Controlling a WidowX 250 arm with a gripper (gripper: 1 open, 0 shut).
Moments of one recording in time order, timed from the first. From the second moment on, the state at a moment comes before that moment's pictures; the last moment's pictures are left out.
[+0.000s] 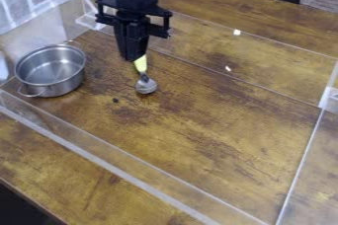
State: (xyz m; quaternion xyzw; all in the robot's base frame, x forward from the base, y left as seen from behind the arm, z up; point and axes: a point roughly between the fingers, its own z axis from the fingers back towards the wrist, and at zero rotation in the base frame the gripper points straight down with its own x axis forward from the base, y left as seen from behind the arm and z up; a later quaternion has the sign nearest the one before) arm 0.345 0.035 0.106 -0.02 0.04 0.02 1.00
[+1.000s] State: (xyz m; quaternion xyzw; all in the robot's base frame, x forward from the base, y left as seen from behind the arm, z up) arm 0.344 0.039 0.082 -0.02 0.05 0.03 1.00
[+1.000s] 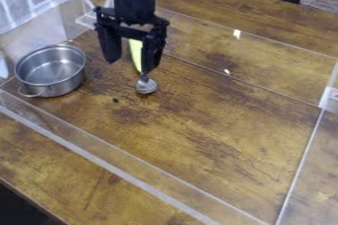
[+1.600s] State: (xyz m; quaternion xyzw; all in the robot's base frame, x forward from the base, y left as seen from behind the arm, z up) arm 0.339 0.016 0.073 -0.02 0.06 0.02 1.00
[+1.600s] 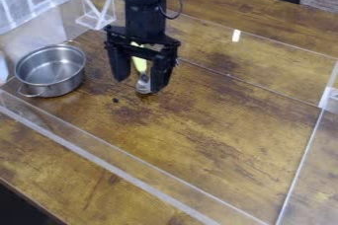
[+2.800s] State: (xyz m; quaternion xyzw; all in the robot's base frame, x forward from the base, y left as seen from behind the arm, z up) arm 0.330 -0.033 0.086 0.04 0.00 0.00 1.00
